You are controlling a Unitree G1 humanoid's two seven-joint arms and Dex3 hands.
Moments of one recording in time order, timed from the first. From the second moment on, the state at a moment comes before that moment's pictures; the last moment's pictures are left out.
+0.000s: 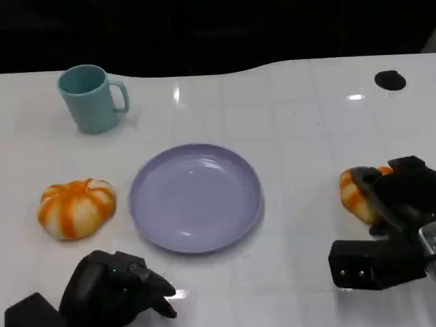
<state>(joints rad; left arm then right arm) -0.01 0.01 0.06 0.61 -0.21 -0.65 -0.51 -0.48 -0.37 0.45 0.65 -1.04 0.08 -0.17</state>
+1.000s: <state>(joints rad) 0.00 0.01 0.07 0.59 -0.21 -0.65 -0.51 -0.51 -0.38 0.44 0.81 -0.85 -0.32 -0.62</state>
